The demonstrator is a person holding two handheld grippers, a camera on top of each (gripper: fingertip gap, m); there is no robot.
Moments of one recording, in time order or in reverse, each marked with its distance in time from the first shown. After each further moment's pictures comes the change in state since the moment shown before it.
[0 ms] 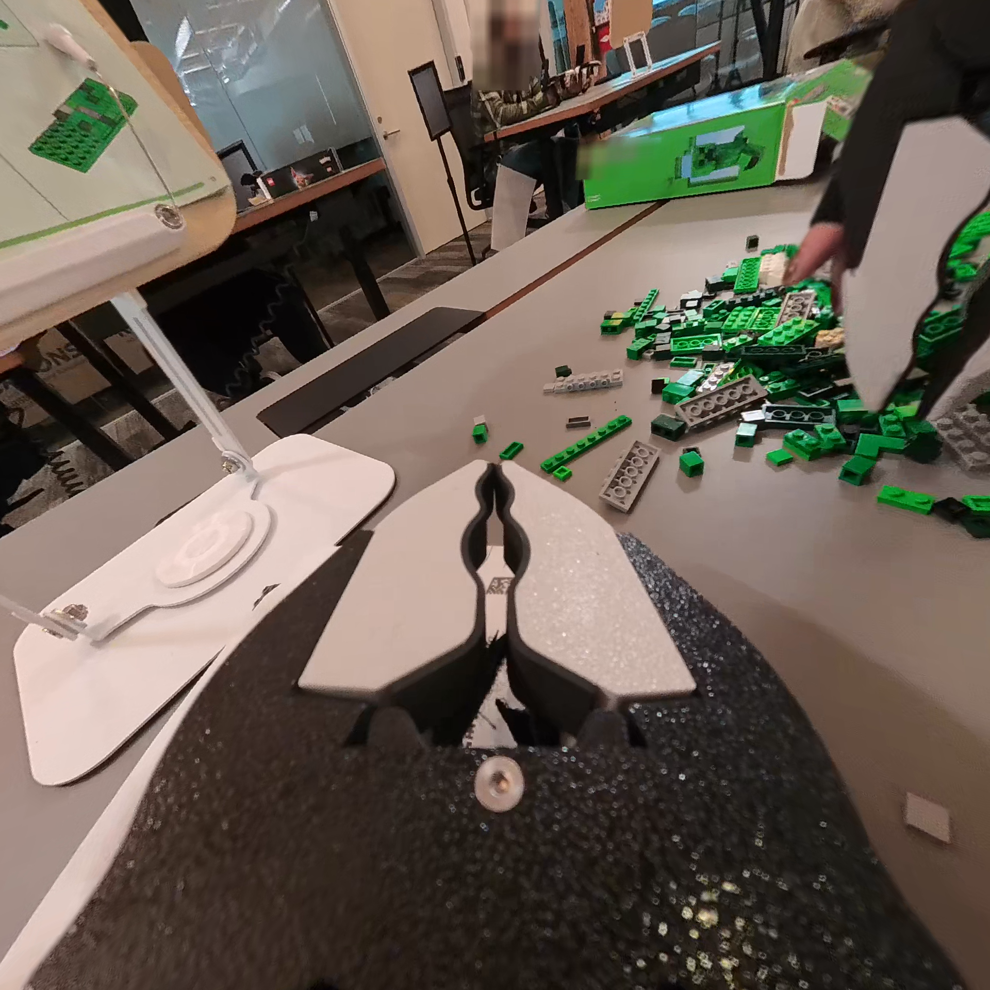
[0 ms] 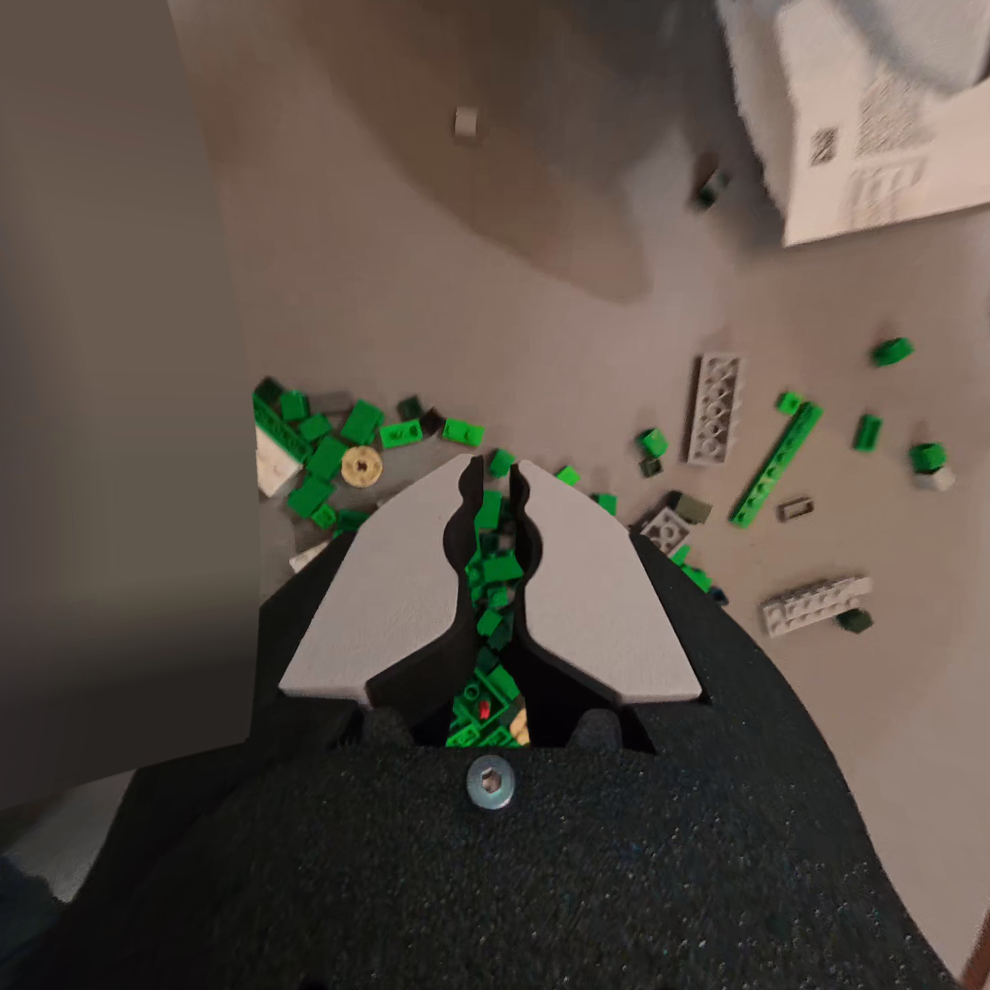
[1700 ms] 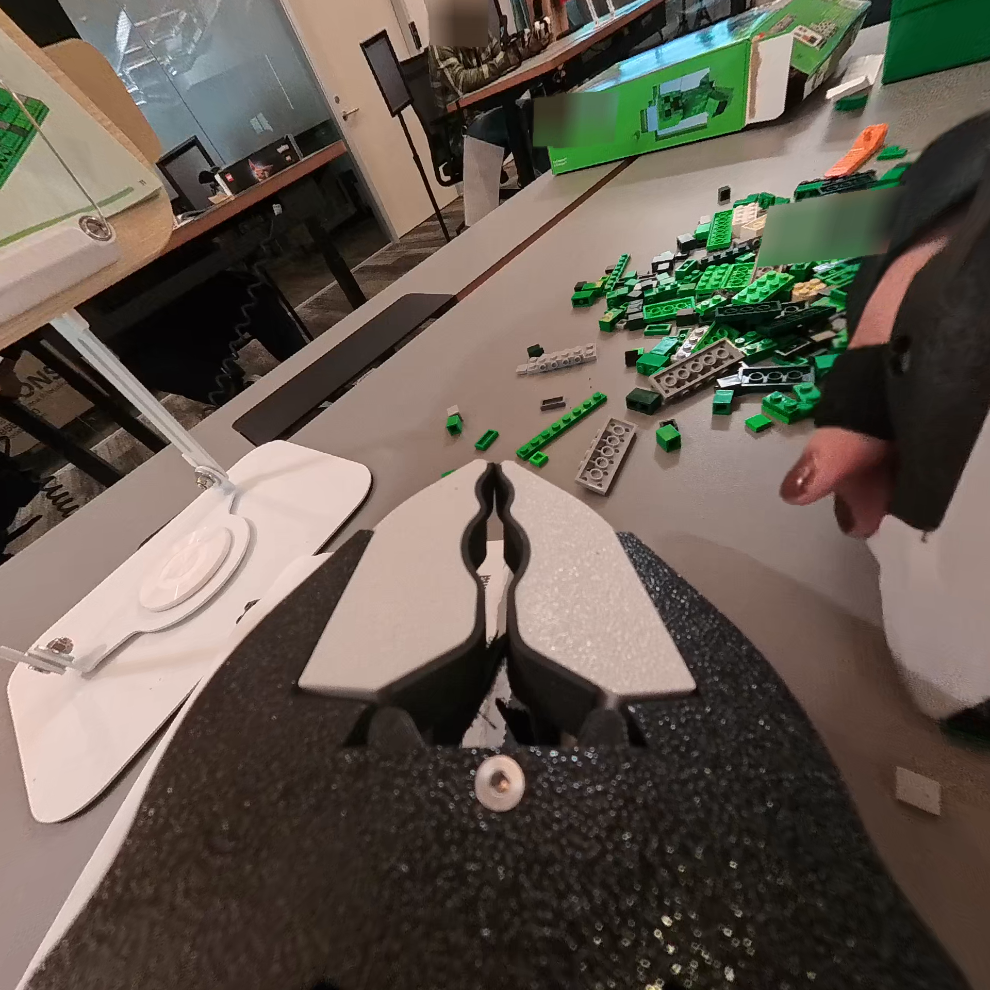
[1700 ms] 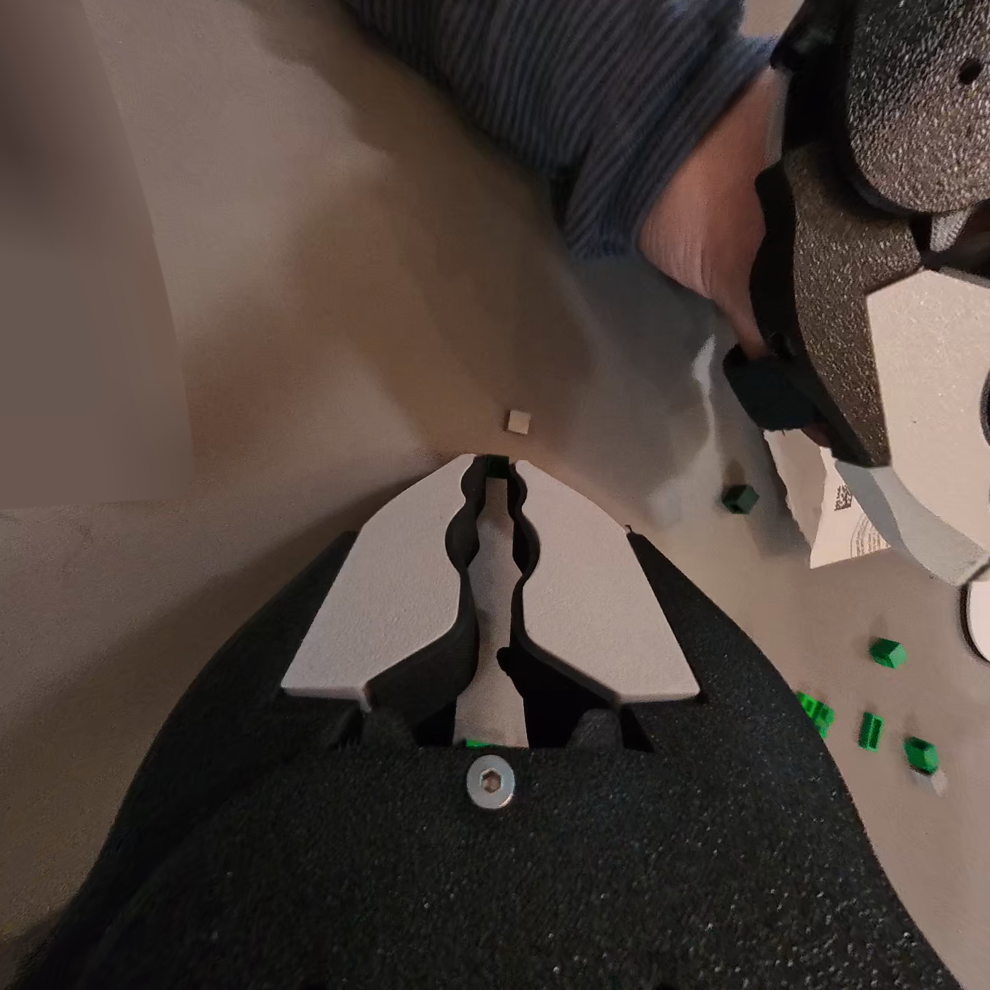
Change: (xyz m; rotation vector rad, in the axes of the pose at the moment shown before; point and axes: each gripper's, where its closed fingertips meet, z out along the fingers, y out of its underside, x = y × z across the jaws) left arm 0.014 0.005 0.005 -0.044 0.050 0.081; right arm -0.019 -0.095 0.072 0.181 0.089 -0.161
